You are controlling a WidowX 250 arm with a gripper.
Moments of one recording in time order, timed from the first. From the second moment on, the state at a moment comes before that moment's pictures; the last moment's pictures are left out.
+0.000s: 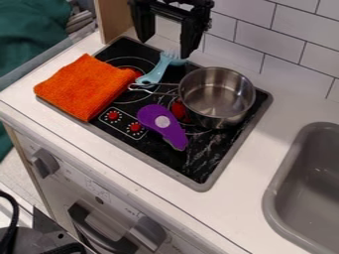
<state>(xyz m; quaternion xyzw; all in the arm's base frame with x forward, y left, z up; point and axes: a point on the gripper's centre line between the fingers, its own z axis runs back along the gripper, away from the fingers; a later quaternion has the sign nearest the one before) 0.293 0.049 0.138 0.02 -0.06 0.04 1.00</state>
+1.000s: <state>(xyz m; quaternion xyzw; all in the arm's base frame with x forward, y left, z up) 0.355 0.126 0.101 0.01 -0.06 0.08 1.00</state>
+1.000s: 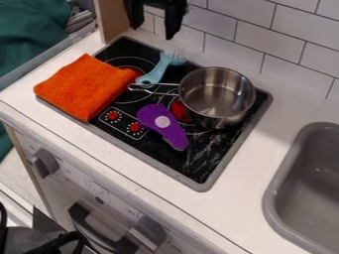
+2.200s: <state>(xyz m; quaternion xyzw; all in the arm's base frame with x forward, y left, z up) 0.350 0.096 0.042 0.01 -0.07 0.07 1.00</state>
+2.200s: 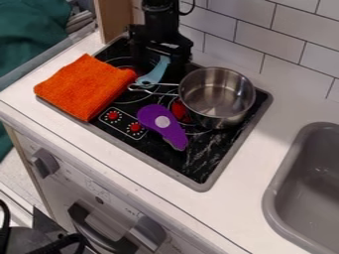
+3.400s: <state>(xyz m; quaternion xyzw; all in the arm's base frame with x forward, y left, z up) 0.320 0.129 0.120 0.03 -0.17 0.04 0.99</state>
